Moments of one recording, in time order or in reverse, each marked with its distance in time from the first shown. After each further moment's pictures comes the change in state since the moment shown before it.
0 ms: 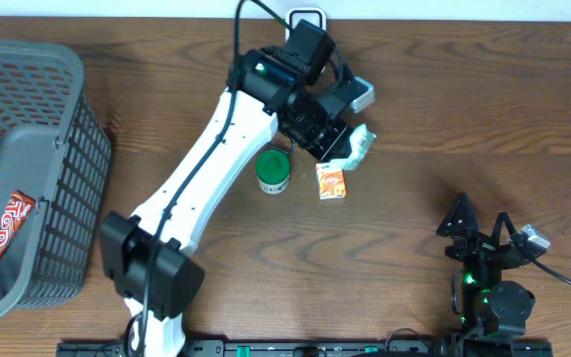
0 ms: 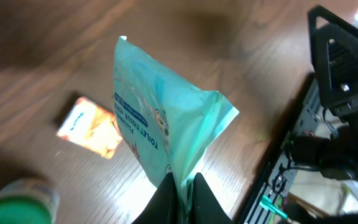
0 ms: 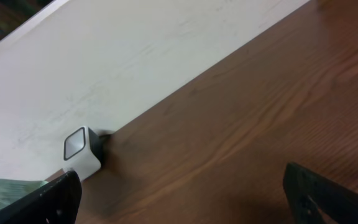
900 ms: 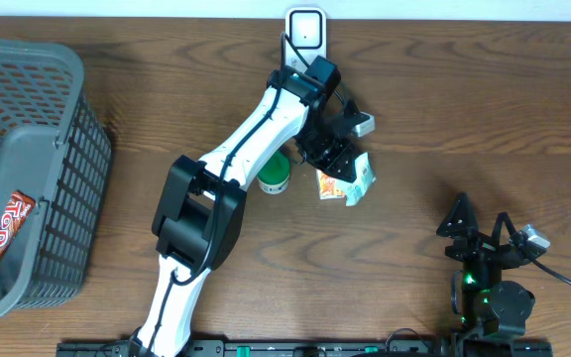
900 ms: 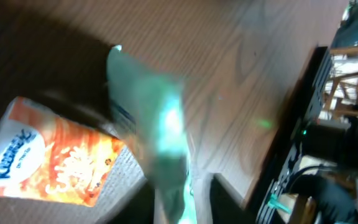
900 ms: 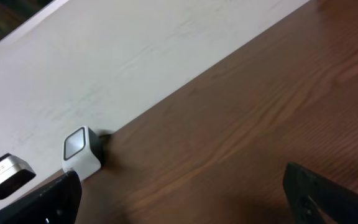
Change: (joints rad) left arm 0.008 0.290 -0.040 0.053 0.142 0.067; right arm 0.000 0.000 0.000 0.000 0.000 0.000
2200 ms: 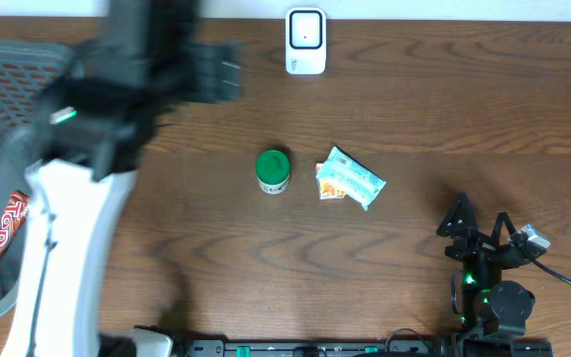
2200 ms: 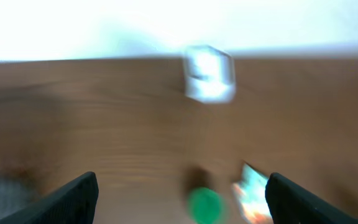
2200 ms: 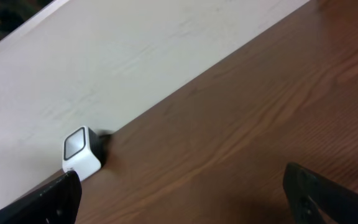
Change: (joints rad) left arm 0.314 -0.724 0.083 0.038 -0.775 -0.454; right arm 0.000 0.000 0.000 0.000 0.000 0.000
